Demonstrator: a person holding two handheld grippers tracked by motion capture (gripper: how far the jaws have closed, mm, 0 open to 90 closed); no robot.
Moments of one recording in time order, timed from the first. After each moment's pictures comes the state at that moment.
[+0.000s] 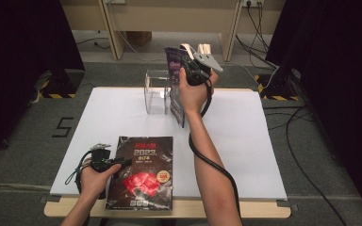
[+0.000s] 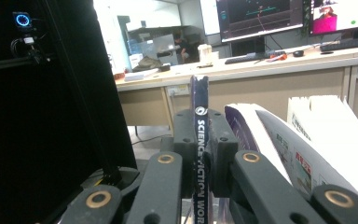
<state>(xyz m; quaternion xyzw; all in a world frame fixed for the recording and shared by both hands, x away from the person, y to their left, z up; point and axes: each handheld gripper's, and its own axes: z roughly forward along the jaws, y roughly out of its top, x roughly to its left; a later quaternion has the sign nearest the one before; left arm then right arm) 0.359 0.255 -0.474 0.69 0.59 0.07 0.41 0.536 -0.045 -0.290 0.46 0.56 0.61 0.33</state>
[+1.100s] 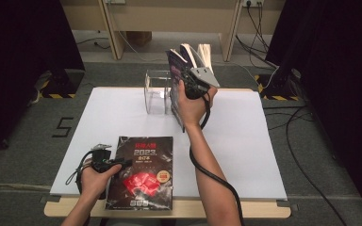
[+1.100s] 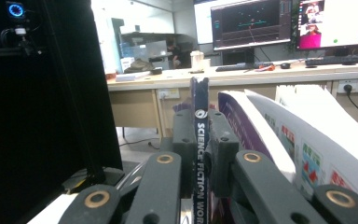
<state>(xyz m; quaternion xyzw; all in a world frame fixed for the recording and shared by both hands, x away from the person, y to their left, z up) 0.359 0.253 -0.476 0.70 0.59 0.07 0.41 0.505 -0.044 -0.314 0.44 0.56 0.59 0.37</state>
